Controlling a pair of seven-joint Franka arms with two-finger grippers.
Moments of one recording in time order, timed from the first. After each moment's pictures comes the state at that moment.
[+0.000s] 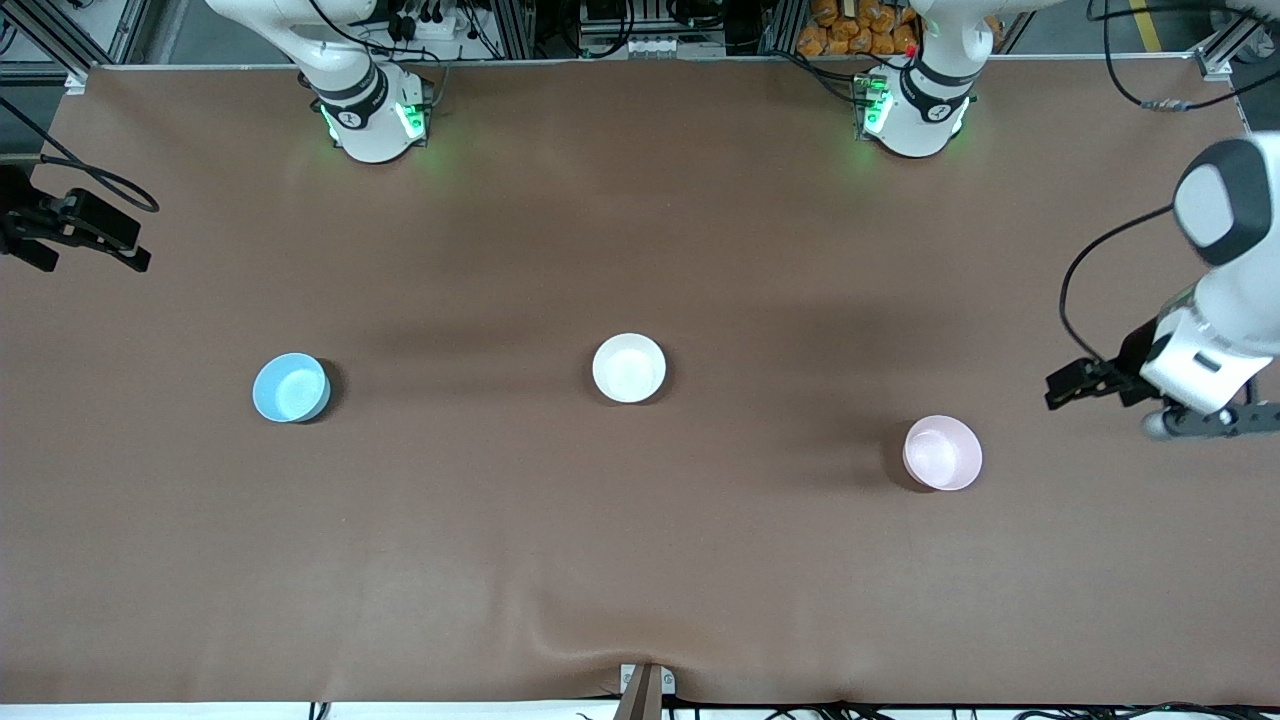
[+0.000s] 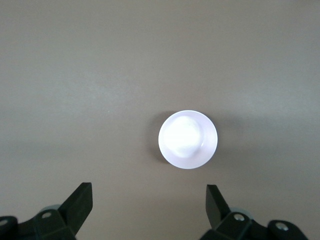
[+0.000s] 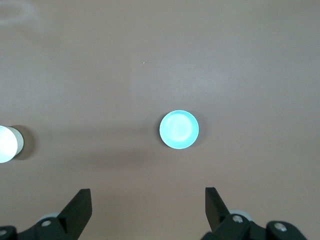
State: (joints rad) left arm 0.09 0.25 -0.09 -1.74 -0.02 2.07 -0.04; right arm -0.04 0.00 0.03 -1.50 0.01 1.52 0.01
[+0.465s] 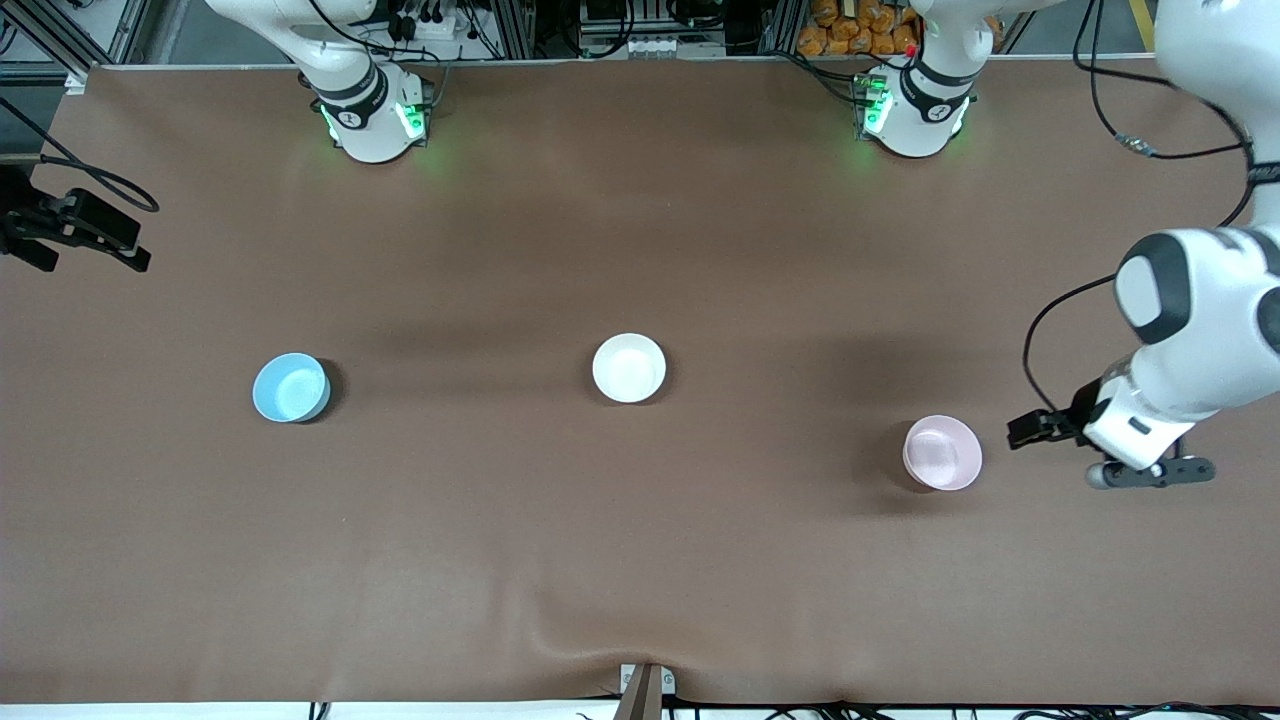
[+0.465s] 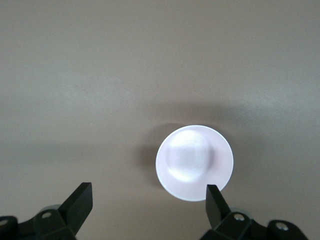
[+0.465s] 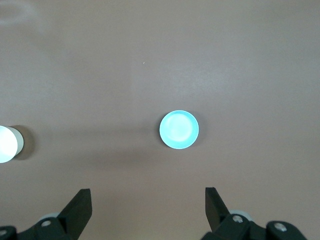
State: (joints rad) left arm 0.09 0.42 -0.09 -1.73 -0.02 2.21 -0.04; right arm -0.04 0.00 0.03 -1.50 0.01 1.52 0.01
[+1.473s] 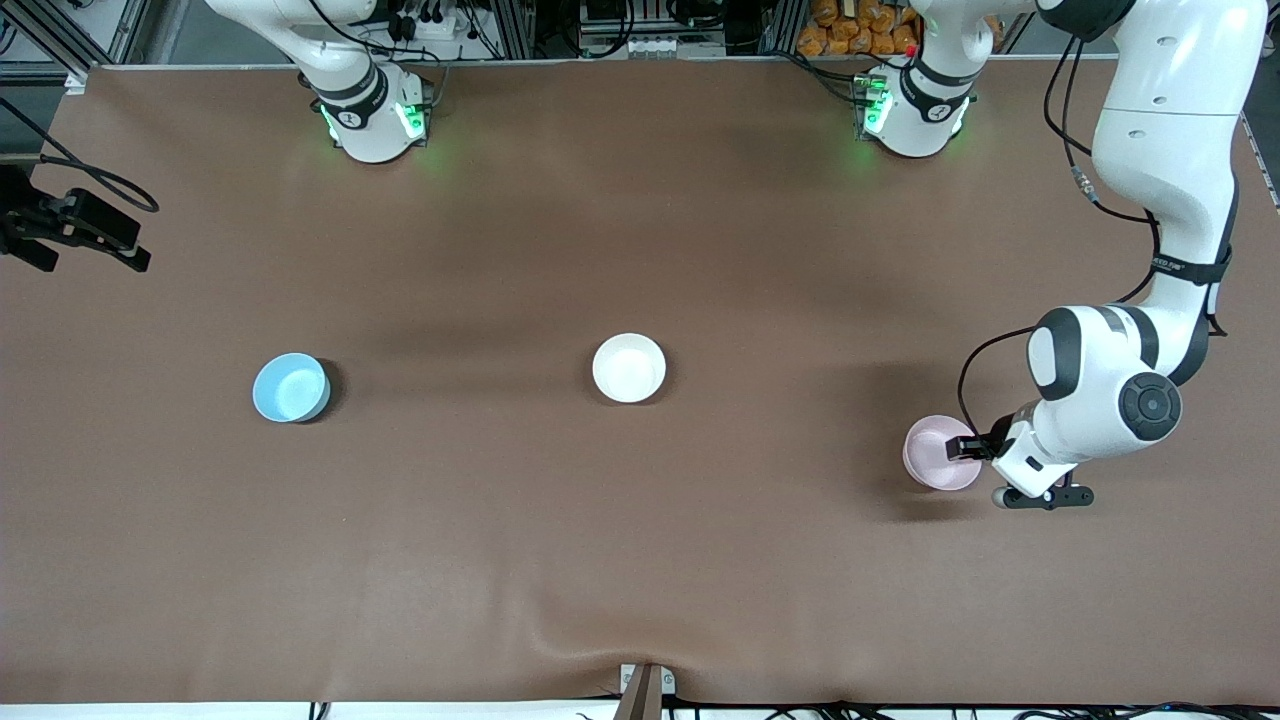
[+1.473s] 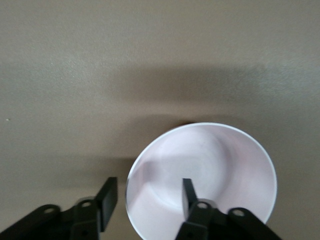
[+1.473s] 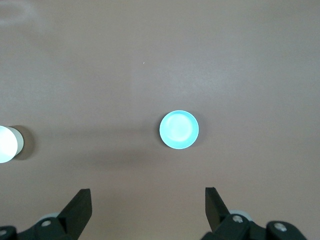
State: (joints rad) left arm 0.07 0.65 -0.10 -1.71 -0.02 2.31 -0.04; right arm -0.04 0.00 0.03 -1.50 0.01 1.52 0.01
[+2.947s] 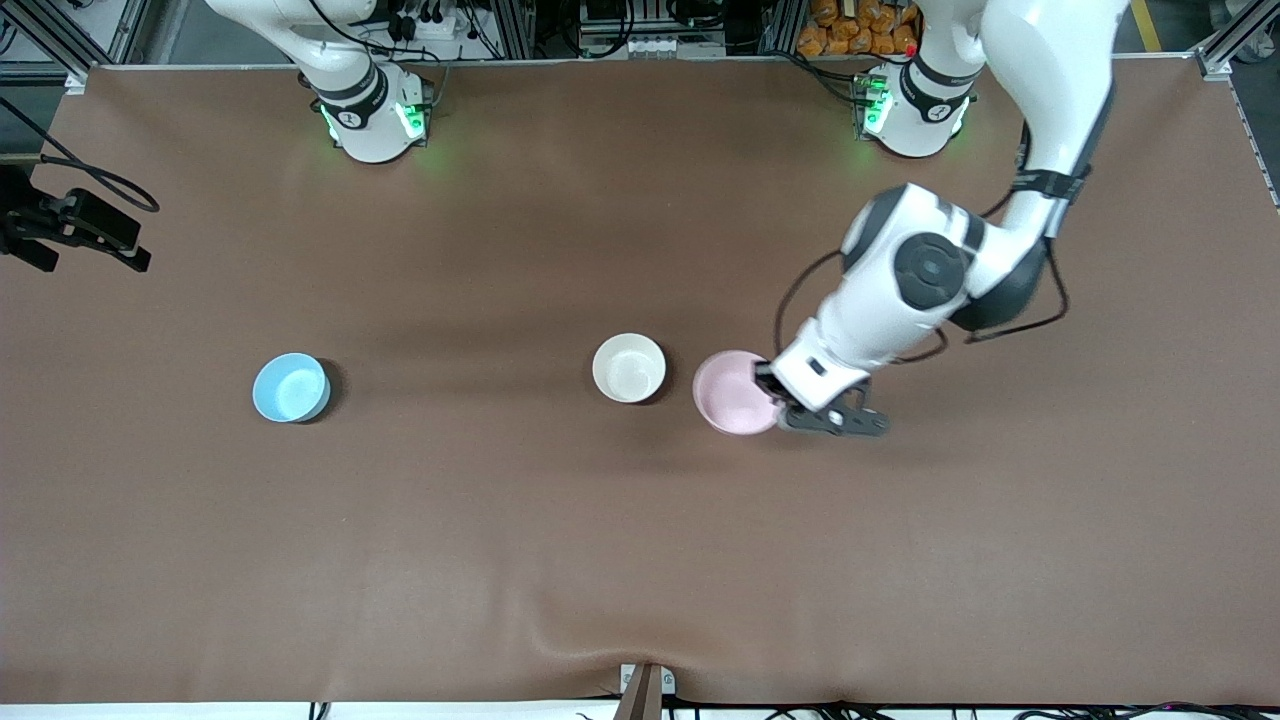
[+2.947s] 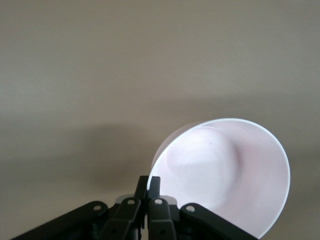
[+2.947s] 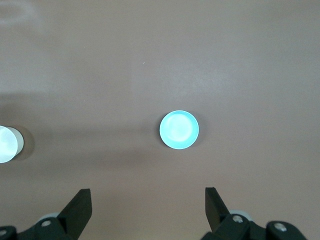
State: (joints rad) left arm -0.17 0.44 -0.40 -1.68 -0.01 2.22 -0.46; right arm -0.04 0.00 0.03 -1.50 0.01 1.52 0.01
